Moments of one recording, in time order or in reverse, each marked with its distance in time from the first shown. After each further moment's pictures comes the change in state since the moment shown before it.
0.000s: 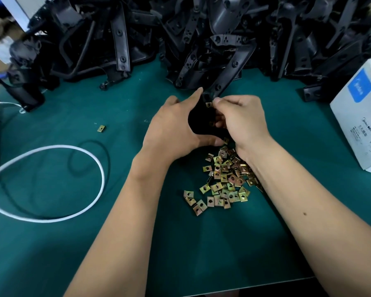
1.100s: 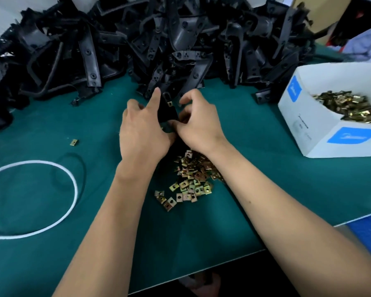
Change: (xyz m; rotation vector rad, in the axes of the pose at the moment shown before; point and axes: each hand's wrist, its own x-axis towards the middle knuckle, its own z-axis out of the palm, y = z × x) left_hand -0.012 0.033 -0.002 0.176 0.230 -0.121; right_hand -0.007 -0.009 -0.004 -0.479 -0.062 -0.292
